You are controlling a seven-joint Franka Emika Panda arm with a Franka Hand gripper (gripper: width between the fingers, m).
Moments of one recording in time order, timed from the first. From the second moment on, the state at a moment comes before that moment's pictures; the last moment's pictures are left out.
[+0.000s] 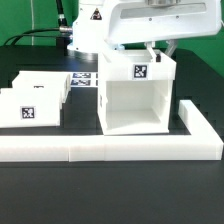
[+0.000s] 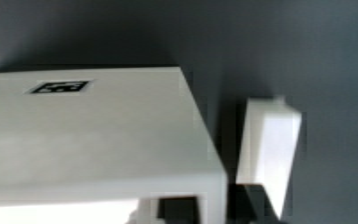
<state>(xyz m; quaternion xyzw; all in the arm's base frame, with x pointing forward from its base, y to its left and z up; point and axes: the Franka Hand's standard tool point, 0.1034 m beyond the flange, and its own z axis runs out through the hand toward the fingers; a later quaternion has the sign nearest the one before) 0.533 0.099 0.096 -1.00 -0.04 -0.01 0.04</state>
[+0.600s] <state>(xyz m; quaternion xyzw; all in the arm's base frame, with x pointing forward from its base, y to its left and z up) 0.549 0.101 0.099 -1.00 0.00 -0.02 0.05</state>
